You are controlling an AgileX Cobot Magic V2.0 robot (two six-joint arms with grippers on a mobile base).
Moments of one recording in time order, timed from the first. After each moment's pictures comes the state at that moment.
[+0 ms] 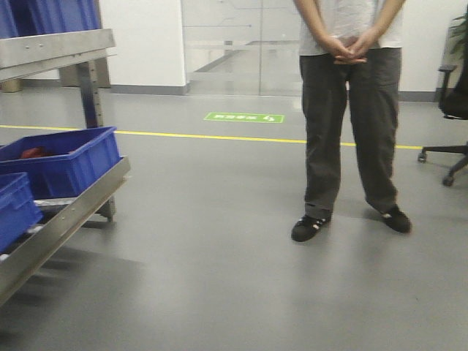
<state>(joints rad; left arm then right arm) -0.26 1.32 -1.57 -0.06 0.67 -0.07 0.32 1.41 -1.67 0.00 1.03 0.22</state>
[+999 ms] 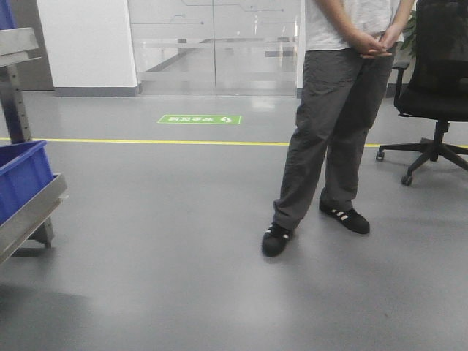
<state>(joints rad) -0.26 1.32 -1.57 -0.06 0.67 -0.07 0.32 1.41 -1.67 0.00 1.03 0.22</state>
